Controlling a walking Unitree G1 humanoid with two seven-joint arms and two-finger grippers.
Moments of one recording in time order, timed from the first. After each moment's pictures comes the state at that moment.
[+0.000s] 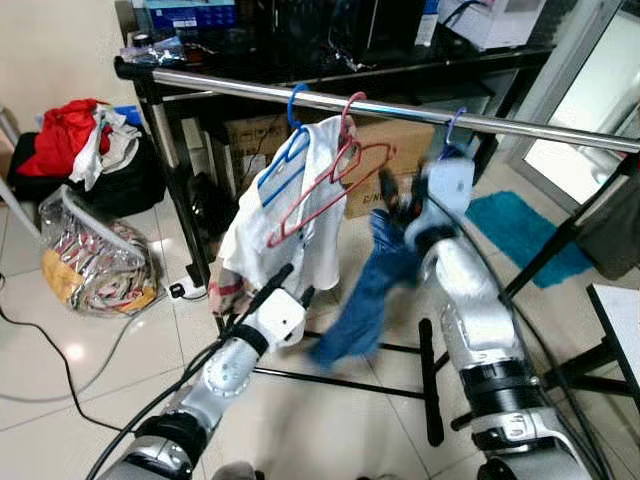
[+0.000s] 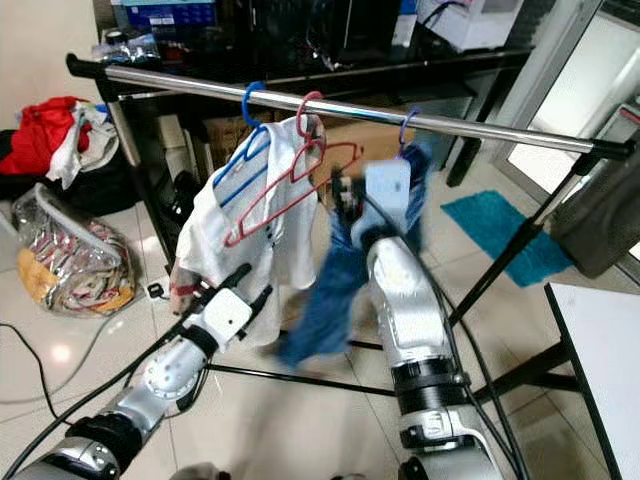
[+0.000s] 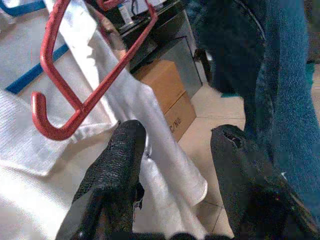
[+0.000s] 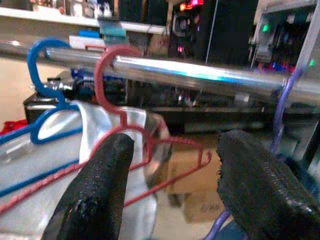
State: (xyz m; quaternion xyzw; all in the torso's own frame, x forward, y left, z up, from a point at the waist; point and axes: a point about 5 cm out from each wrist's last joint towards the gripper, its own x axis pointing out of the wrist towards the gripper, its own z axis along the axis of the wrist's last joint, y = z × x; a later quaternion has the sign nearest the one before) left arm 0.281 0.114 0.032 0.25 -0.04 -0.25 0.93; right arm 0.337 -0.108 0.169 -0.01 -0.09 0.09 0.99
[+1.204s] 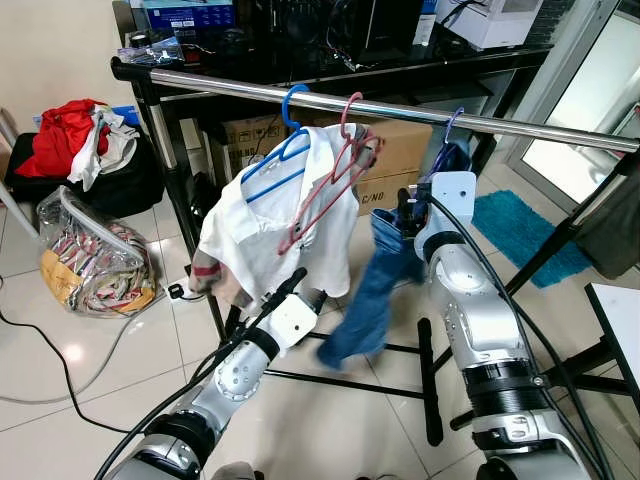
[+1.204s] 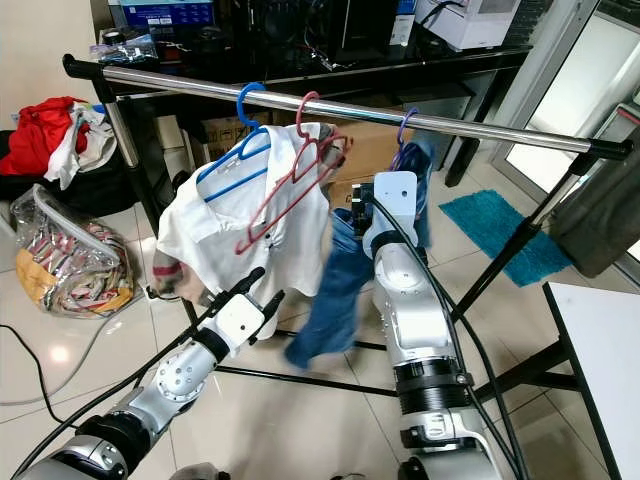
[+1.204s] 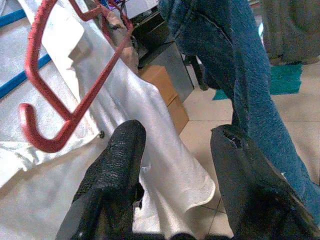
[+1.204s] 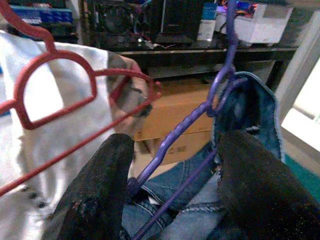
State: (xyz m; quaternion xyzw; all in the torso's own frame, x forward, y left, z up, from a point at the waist) left arm 0.277 0.100 0.030 0.26 -0.05 -0.27 0.93; right arm 0.339 -0.121 0.145 0.00 0.03 0.01 1.00
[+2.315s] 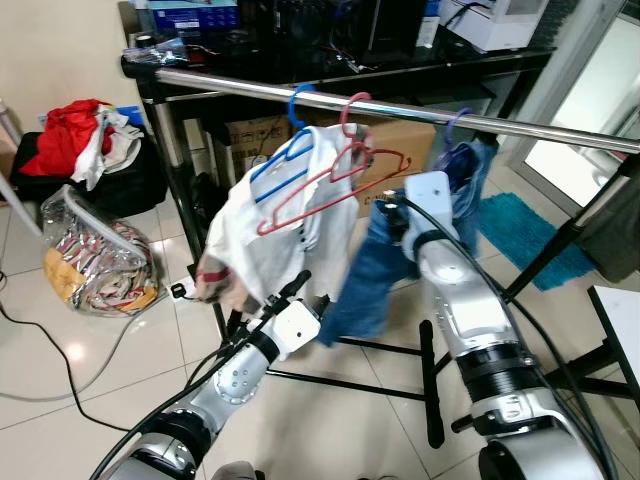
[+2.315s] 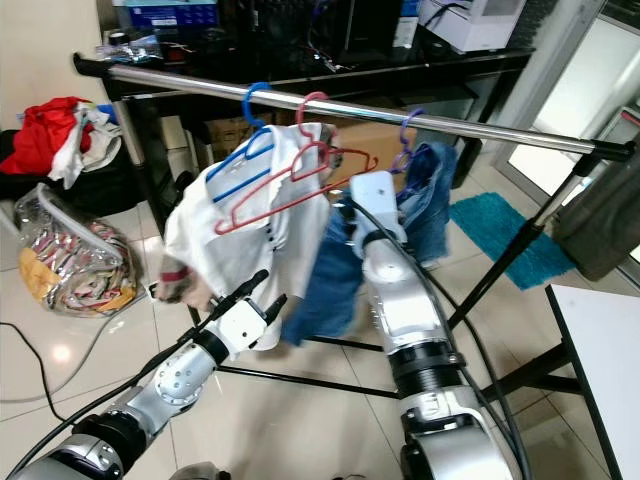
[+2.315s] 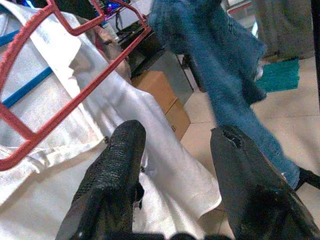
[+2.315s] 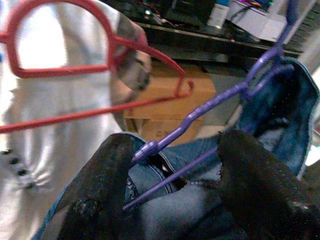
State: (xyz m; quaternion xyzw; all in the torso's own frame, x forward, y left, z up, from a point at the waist) left arm 0.275 0.101 0.030 0.28 -0.07 -0.29 0.91; right arm 0.351 -0.121 0.135 -0.10 0.08 0.00 0.99
